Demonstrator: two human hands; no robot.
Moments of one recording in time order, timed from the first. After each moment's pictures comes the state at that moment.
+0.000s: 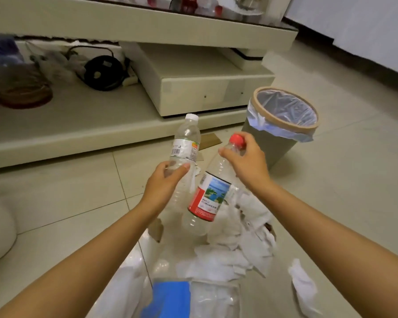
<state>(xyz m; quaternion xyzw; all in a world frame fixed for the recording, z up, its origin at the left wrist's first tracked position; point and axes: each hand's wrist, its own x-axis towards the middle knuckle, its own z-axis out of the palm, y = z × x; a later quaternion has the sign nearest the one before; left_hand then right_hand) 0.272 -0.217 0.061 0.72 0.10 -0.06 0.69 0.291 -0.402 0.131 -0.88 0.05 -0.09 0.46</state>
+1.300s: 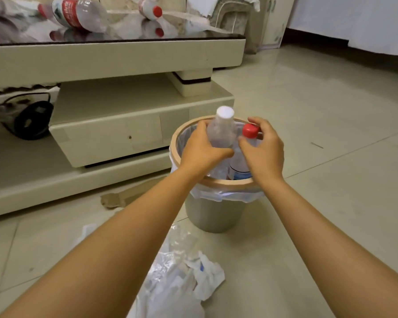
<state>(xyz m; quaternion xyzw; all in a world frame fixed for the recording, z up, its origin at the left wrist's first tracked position) 0.532 -0.549 0.123 0.83 -0.05 0.09 0.55 0.533 -0.686 0.117 -0.83 0.00 -0.29 0.47</state>
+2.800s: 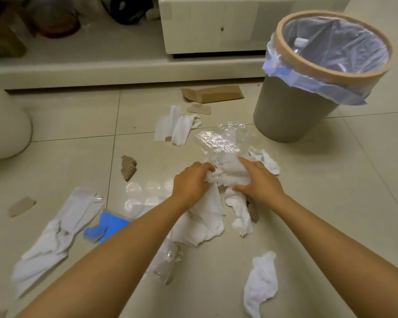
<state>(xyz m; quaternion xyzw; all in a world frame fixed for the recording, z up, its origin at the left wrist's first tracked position) 0.253 -0.409 -0.057 0.96 0.08 -0.07 0.27 0.320 -0.601 -0.053 -0.95 -0.15 0.21 0.16</state>
